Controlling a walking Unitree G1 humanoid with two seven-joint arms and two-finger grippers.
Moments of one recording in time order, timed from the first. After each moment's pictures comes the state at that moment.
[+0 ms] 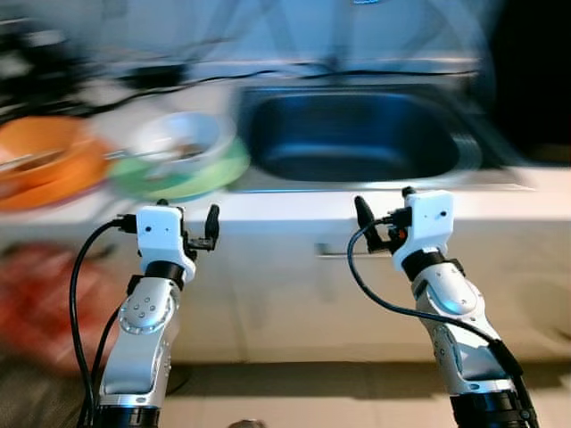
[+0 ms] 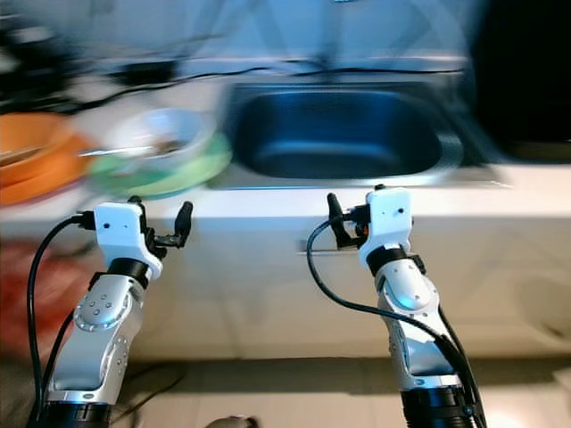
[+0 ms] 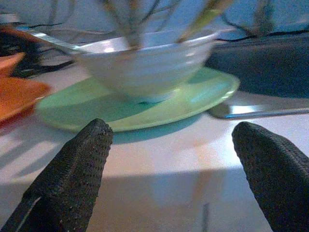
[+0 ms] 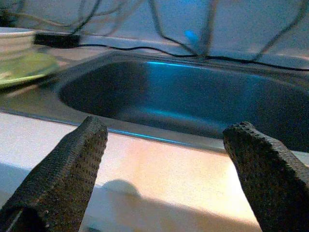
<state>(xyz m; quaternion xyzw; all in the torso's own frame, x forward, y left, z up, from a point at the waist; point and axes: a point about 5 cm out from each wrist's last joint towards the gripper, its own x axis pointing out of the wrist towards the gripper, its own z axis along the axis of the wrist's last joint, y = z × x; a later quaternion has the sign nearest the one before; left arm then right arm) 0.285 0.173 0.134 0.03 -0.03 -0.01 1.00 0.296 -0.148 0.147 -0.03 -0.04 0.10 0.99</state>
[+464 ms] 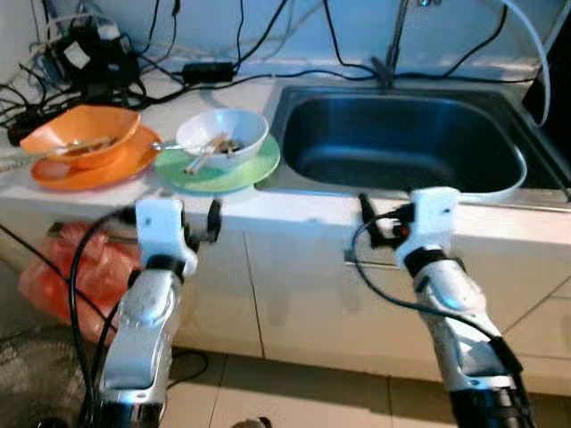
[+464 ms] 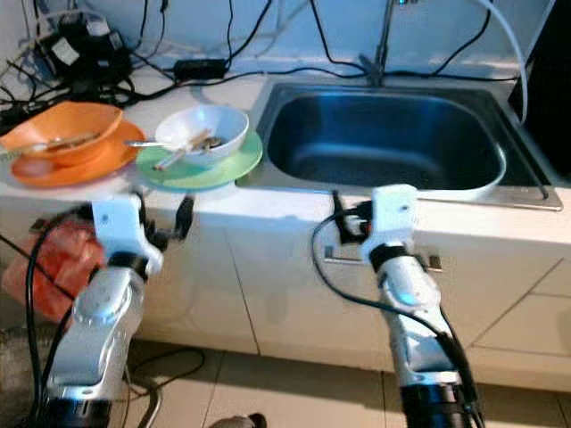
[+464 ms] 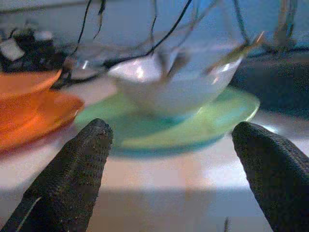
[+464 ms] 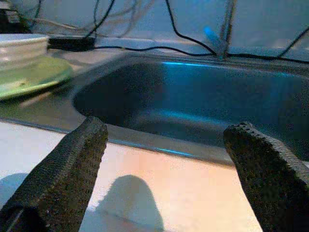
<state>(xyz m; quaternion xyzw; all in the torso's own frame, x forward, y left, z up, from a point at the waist) 0.289 0.166 0.153 0.02 -0.06 -0.02 1.00 0.299 -0.153 0.146 -0.02 -0.03 0.08 1.00</state>
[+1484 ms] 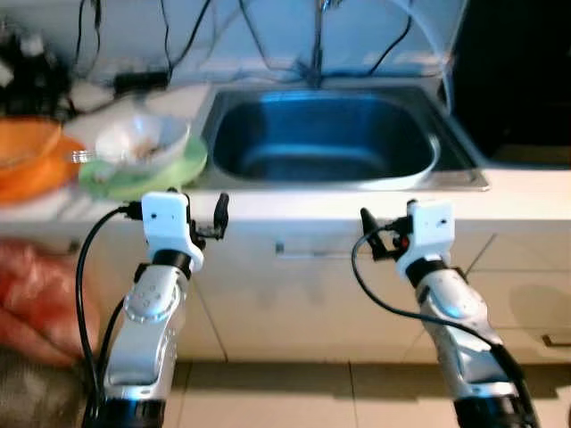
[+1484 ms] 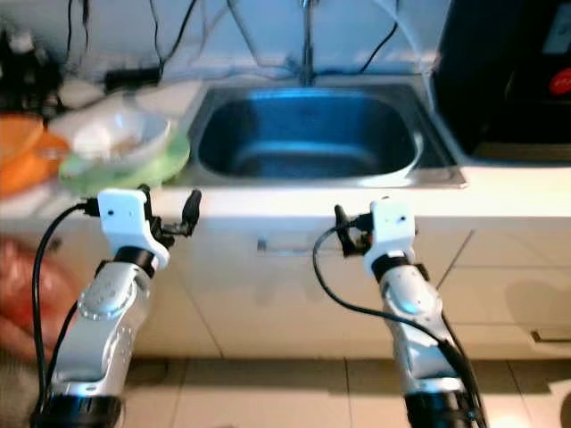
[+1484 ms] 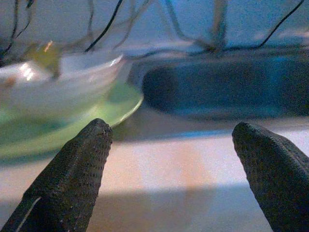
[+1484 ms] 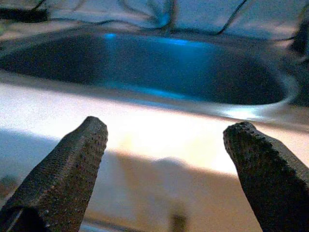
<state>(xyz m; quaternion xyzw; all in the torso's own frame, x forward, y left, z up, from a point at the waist) 0.289 0.164 0.149 0.02 -0.04 -0.03 1.00 0.294 -0.147 0.132 -0.03 0.00 0.09 1.00</state>
